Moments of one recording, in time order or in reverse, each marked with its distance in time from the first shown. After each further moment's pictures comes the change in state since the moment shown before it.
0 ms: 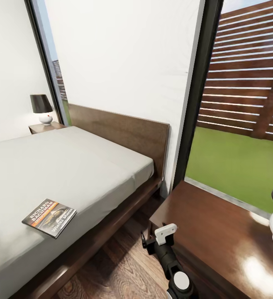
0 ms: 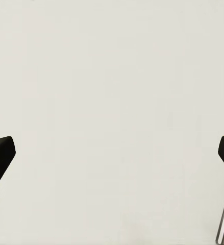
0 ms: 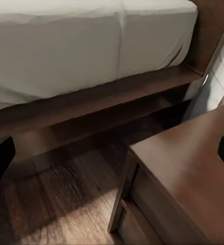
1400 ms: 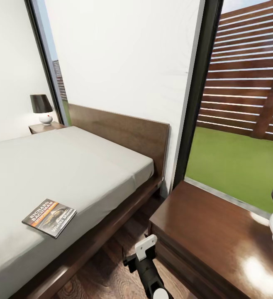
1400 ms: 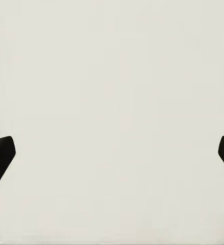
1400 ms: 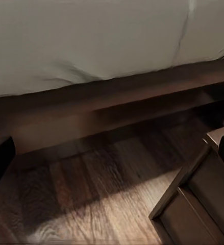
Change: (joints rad) left arm 0.002 0.085 -0.002 0.075 -0.045 -0.009 0.002; right arm -0.001 0.055 0.189 0.085 0.003 0.007 -0.070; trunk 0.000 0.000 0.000
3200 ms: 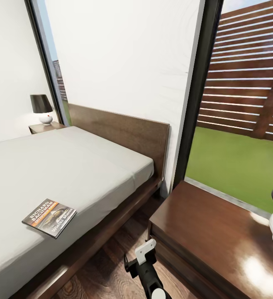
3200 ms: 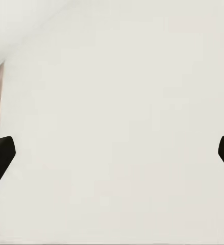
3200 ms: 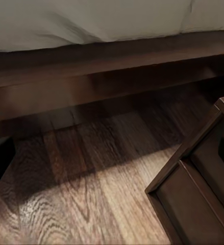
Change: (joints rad) left arm -0.002 0.399 -0.002 -0.054 -0.017 0.031 -0.013; right arm -0.040 0.011 0.006 0.152 -0.008 -0.008 0.002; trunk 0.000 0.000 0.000
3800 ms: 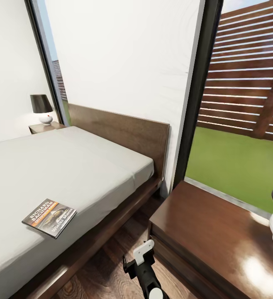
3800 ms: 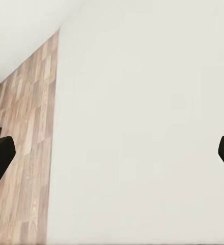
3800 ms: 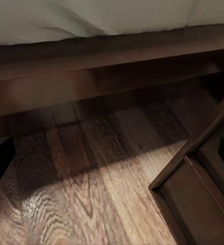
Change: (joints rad) left arm -0.002 0.061 -0.009 0.068 -0.181 0.002 0.002; right arm -0.013 0.021 0.000 0.045 0.001 -0.001 0.002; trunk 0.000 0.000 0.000
